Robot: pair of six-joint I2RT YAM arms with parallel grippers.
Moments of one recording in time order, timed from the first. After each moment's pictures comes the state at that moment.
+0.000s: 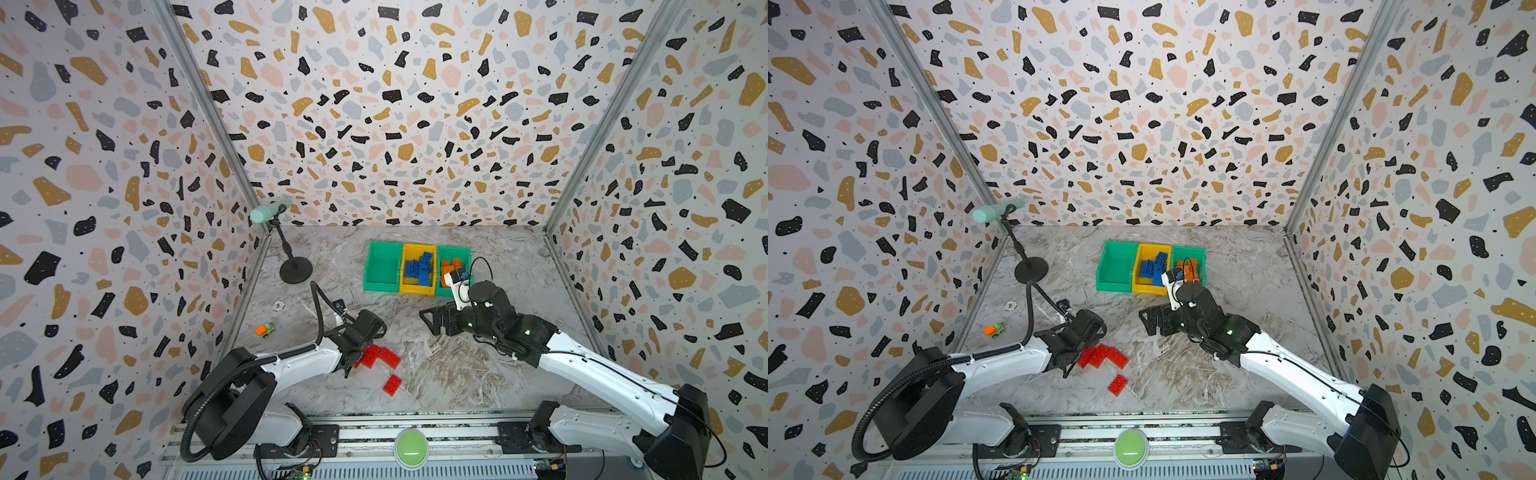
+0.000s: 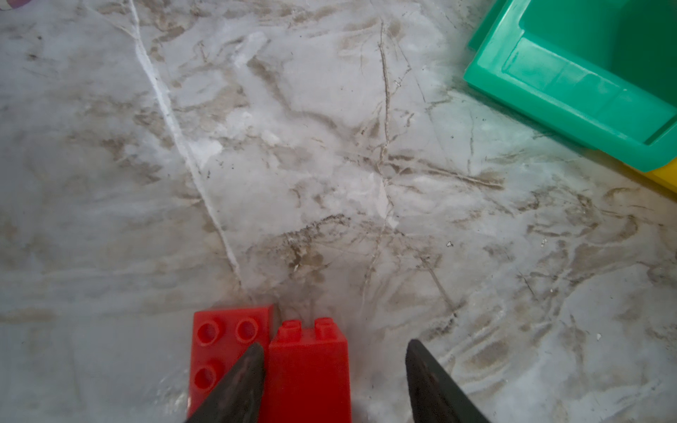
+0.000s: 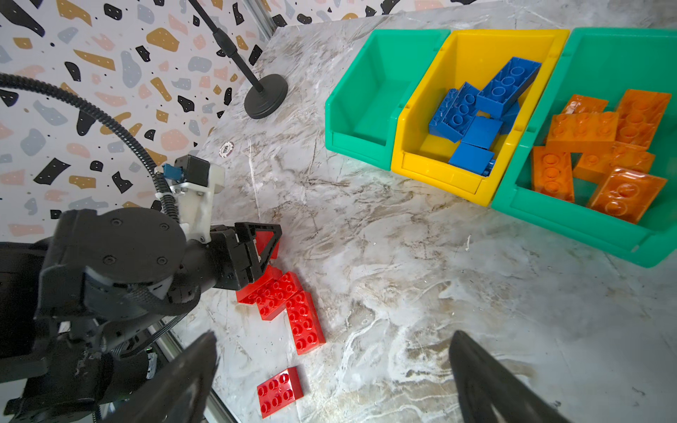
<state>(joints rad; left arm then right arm) -0.69 1.38 0.58 -0.27 -0.52 -0.98 0.83 1.11 0.90 -0.35 -0.03 0.47</state>
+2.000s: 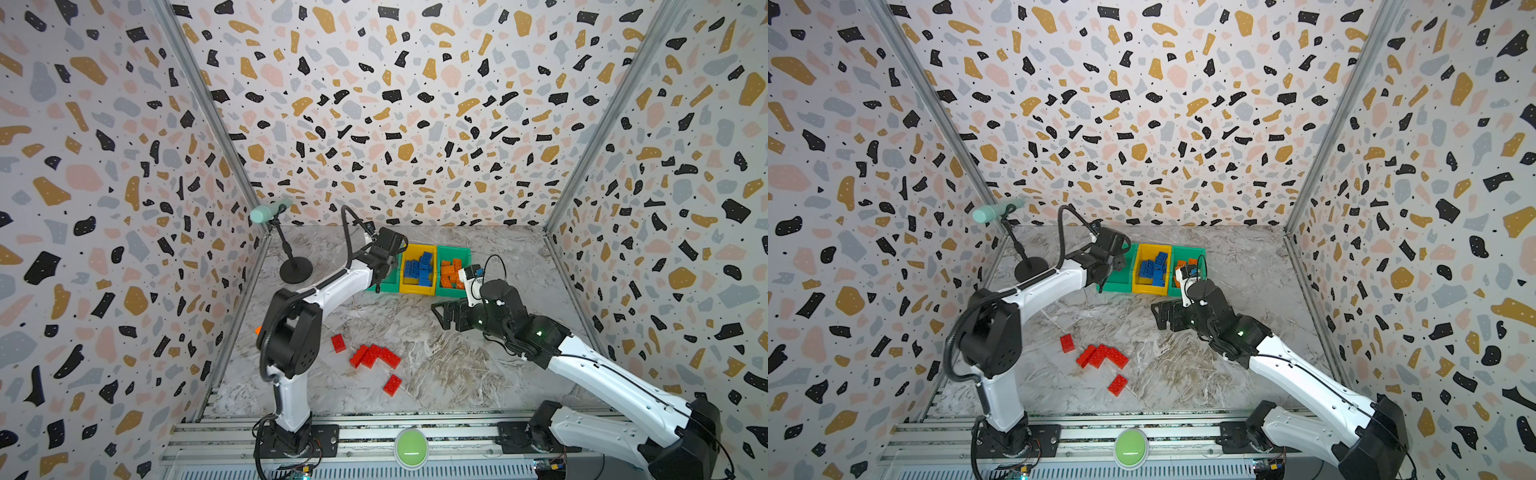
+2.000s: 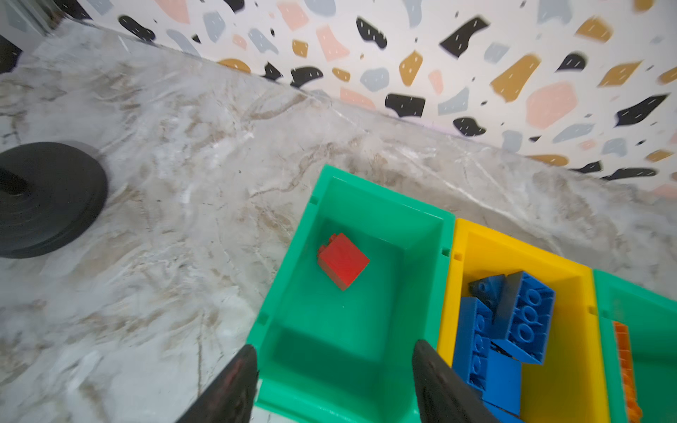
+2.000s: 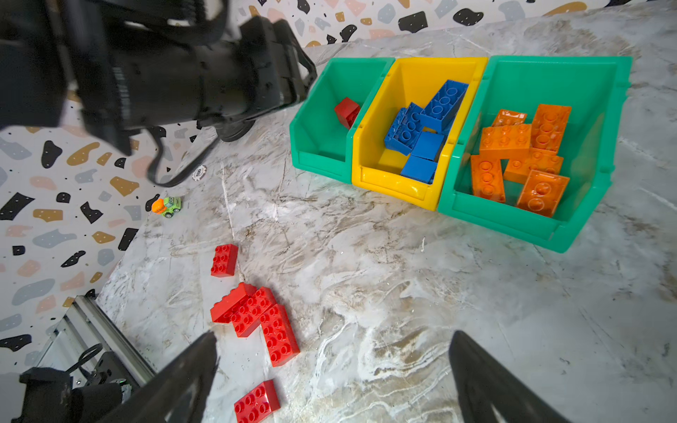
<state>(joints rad) -0.54 1.83 1.45 -0.40 -0.48 -0.64 0.77 1.06 0.89 -0.39 0.01 0.47</state>
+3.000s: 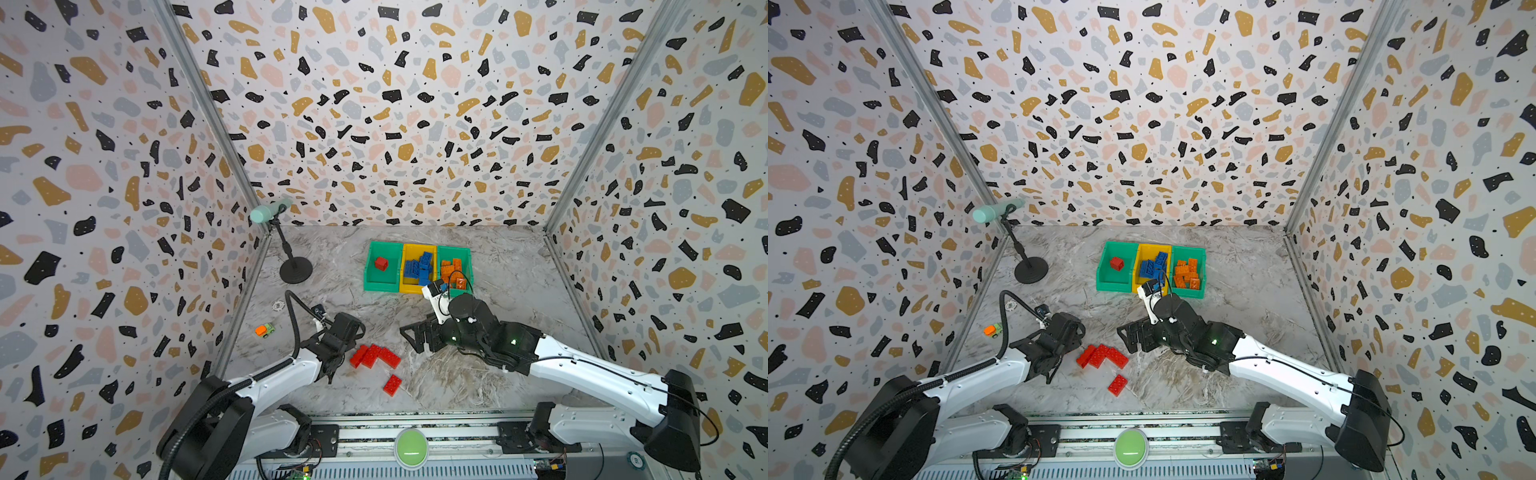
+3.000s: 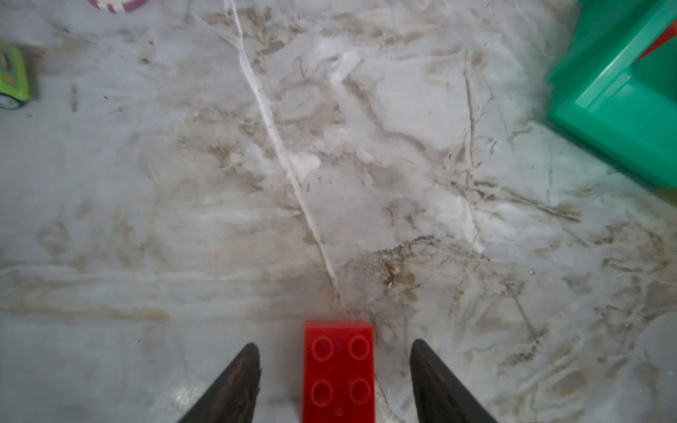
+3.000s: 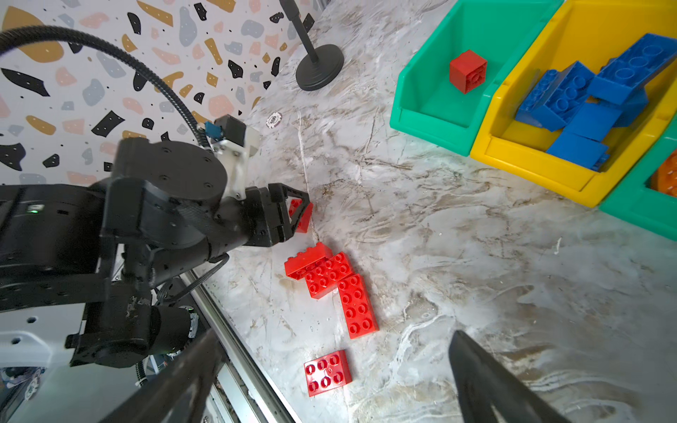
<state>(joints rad) -0.54 1.22 0.45 -0.26 -0.46 -0.90 1.02 1.16 0.94 -0.32 0.01 0.51</state>
